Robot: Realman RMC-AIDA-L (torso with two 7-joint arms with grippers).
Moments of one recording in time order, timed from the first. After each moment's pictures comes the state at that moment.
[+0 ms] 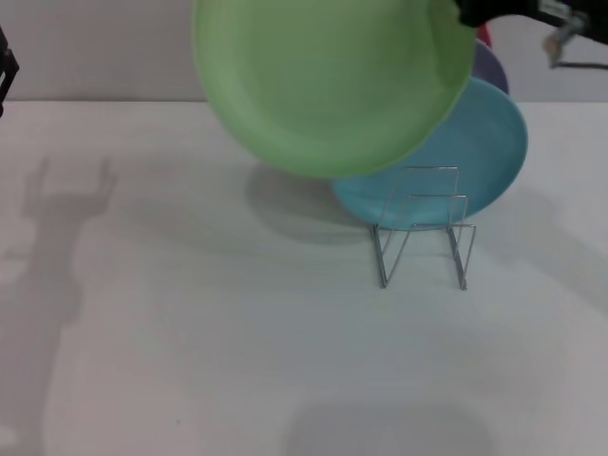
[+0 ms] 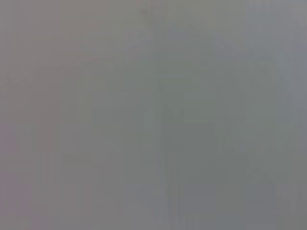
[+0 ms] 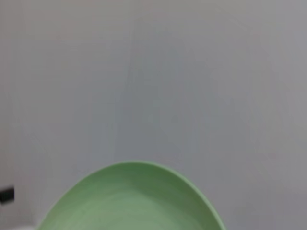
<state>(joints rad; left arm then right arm) 0.01 -2.06 -1.30 -1.15 2.65 0.67 0.25 0.15 2.08 1.68 1.83 -1.89 0.78 -1.09</state>
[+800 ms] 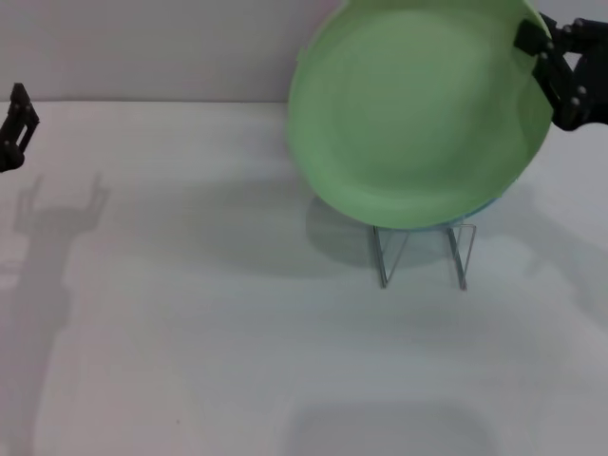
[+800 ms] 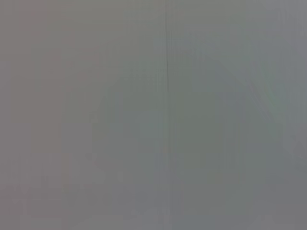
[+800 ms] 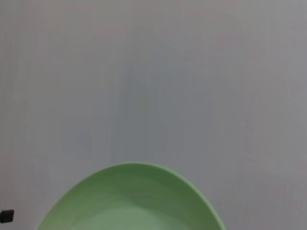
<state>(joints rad) -0.08 -2.06 -1.29 -0.92 2.65 0.74 0.13 0.06 2.08 1.86 1.29 -1.12 1.08 -2.03</state>
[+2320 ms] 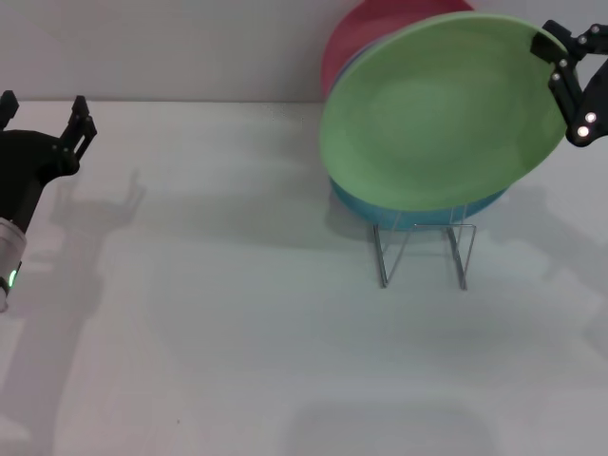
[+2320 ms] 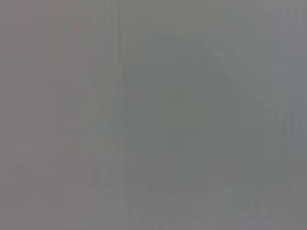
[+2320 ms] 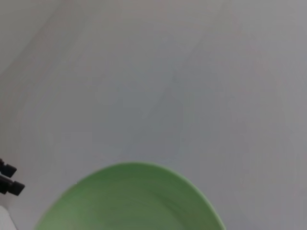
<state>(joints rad) -0.19 -2.07 -1.24 -0.78 2.66 0.75 0.11 0.21 2.07 2.07 0.97 -1.10 1.36 -2.61</state>
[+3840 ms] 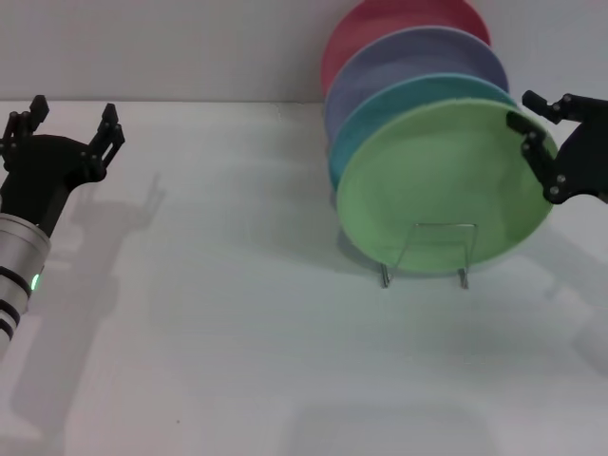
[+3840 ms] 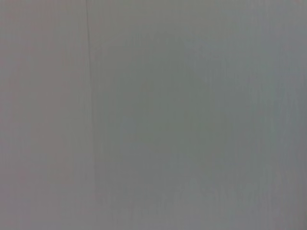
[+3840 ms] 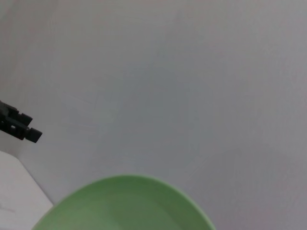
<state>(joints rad) -0.21 -2.07 -1.20 -0.76 2.66 0.74 0.11 0.25 2.08 2.13 0.72 -1.16 1.32 -2.75</state>
